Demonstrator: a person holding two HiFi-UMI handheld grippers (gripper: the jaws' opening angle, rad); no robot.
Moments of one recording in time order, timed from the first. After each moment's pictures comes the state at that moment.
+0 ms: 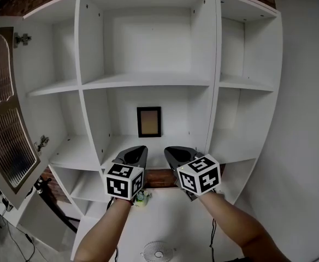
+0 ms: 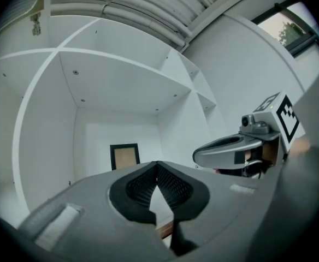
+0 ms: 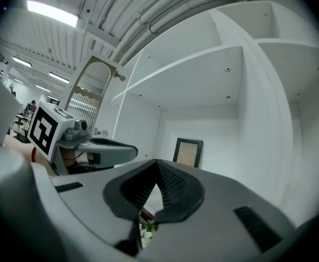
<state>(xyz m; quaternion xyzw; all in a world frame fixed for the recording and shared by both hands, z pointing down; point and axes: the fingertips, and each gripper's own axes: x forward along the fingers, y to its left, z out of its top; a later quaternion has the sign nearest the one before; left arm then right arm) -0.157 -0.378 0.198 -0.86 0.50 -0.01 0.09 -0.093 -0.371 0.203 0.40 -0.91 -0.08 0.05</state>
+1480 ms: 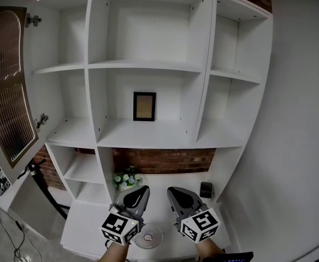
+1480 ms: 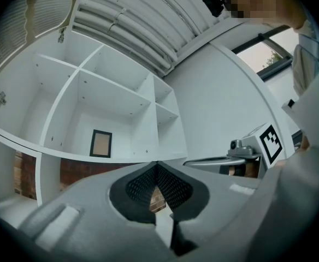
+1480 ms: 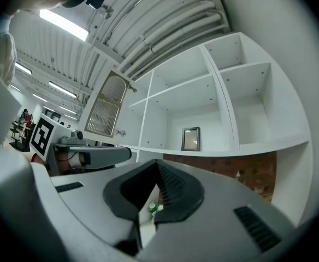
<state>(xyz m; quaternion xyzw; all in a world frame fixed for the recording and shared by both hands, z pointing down) -0.128 -0.196 0.318 -0.90 0.42 0.07 0.09 -0.060 -0.201 0.331 0.42 -0.90 -0.07 -0.03</state>
